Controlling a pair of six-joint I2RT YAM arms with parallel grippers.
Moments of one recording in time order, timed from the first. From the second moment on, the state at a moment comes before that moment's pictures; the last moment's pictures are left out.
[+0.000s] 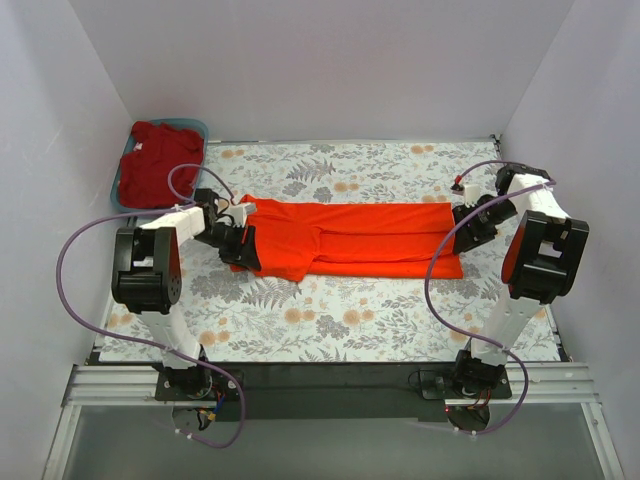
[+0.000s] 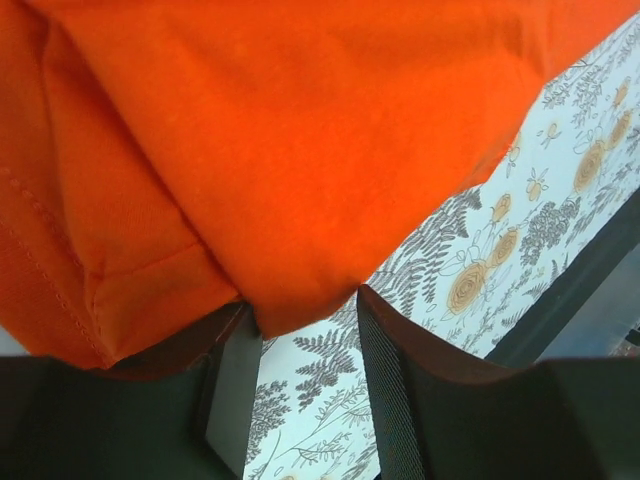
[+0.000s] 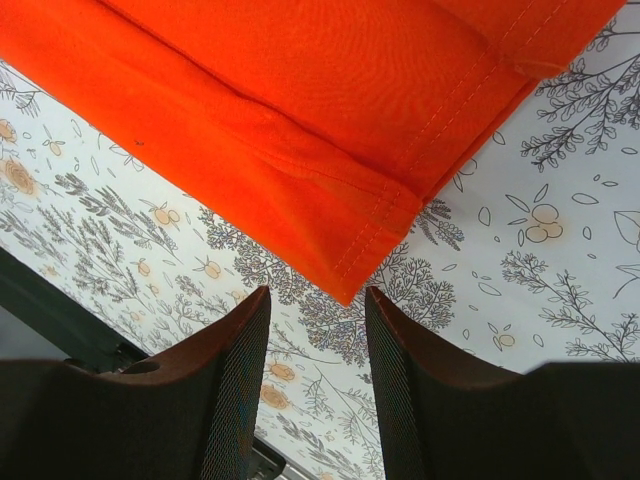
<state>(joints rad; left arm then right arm) -0.03 1.82 1.09 -0.69 0.67 0.25 -0.23 1.90 1.46 -1.17 -0.49 -0.69</state>
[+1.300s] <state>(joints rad) -0.04 1.90 1.27 -0.92 0.70 0.28 -0.23 1.92 1.49 -1.17 -0.49 -0.69</state>
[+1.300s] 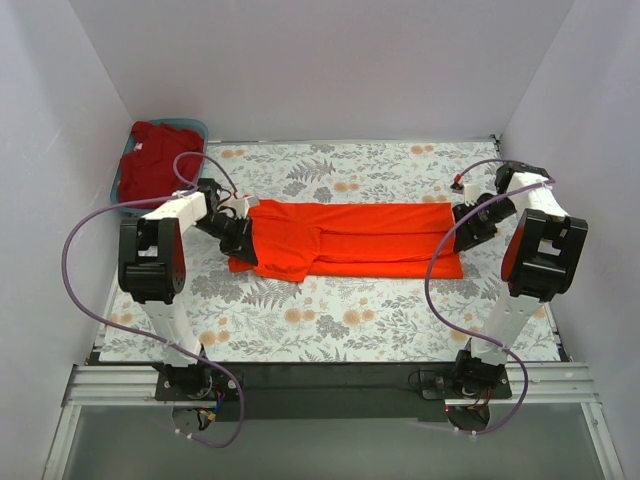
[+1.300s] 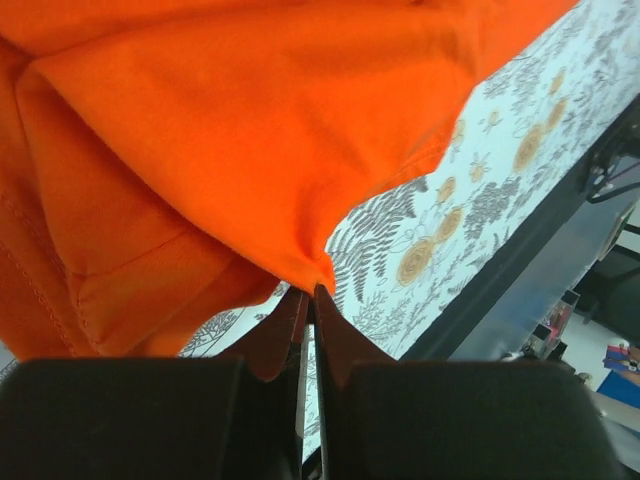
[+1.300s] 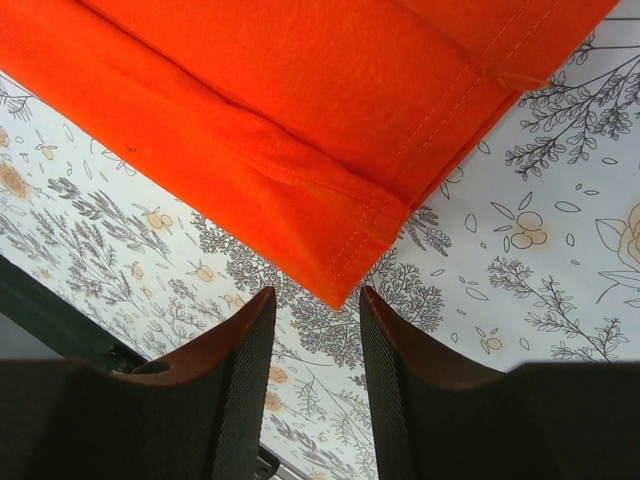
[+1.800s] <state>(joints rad) -0.05 2.09 1.64 -0.86 0.89 0.08 -0.23 1.95 1.53 -1.17 -0.49 -0.71</state>
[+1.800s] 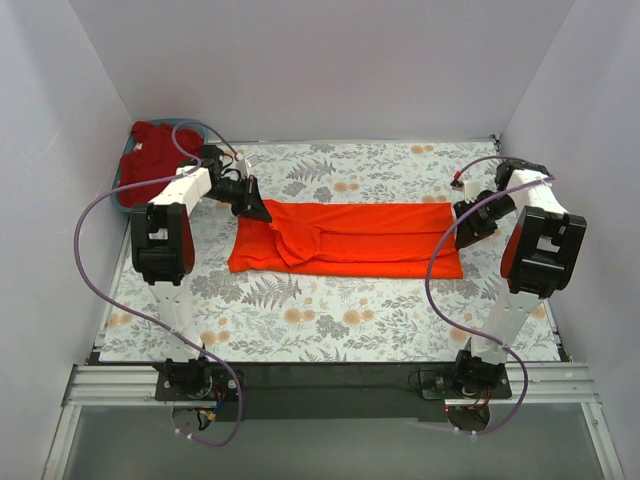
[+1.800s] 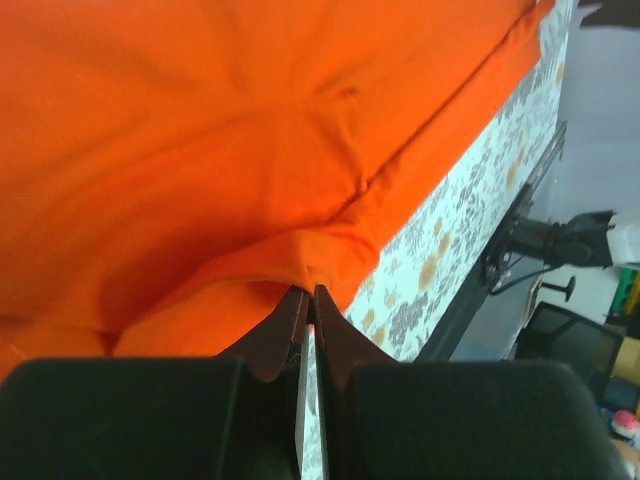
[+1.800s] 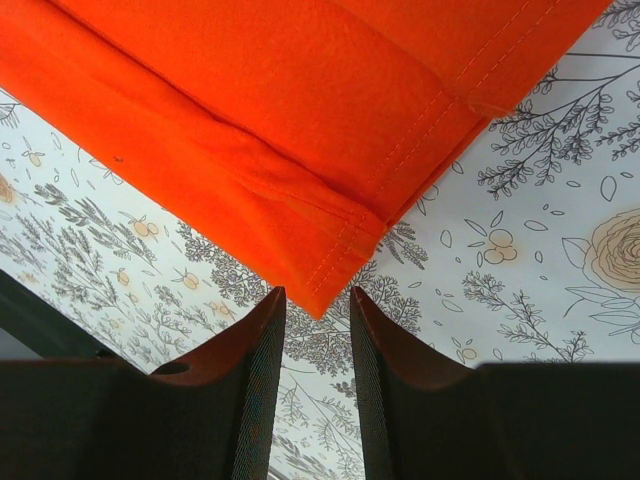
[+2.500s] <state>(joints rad) -0.04 2.19 1.63 -0.46 0.92 -0.35 -0.23 1.95 1.52 -1.17 -0.46 -0.74</state>
